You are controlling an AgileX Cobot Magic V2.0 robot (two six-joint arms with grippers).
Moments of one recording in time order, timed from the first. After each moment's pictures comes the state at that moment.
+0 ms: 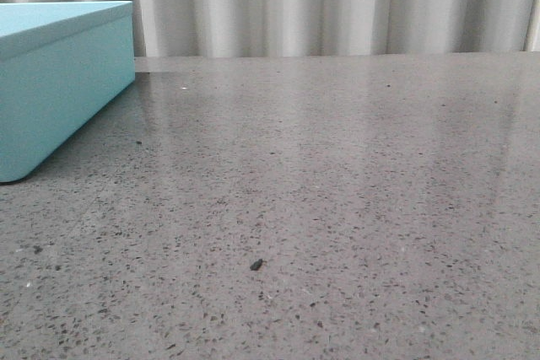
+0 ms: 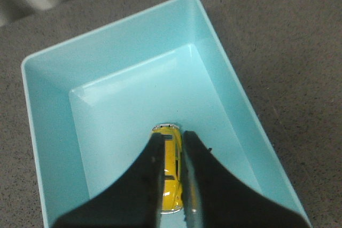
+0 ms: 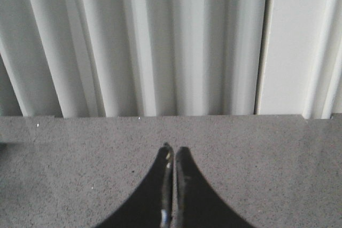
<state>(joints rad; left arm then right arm) -0.11 1.42 -1.78 -0.06 1.22 0.20 -0.07 0.55 -0.95 0.07 0.55 -0.03</state>
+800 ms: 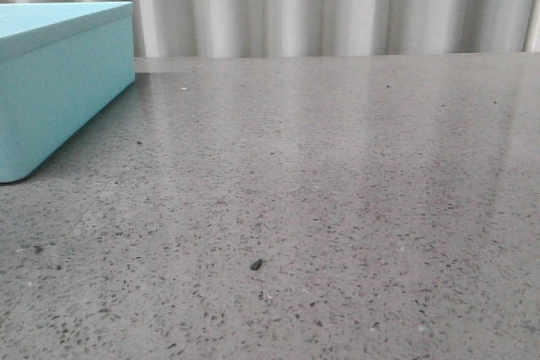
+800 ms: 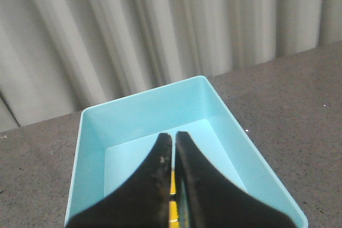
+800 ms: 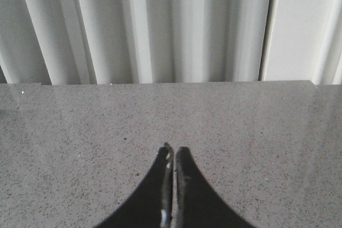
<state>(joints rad) -0.11 0.59 -0.86 -0.10 0.54 0.23 -0.06 0.55 -0.66 0.06 0.32 -0.03</state>
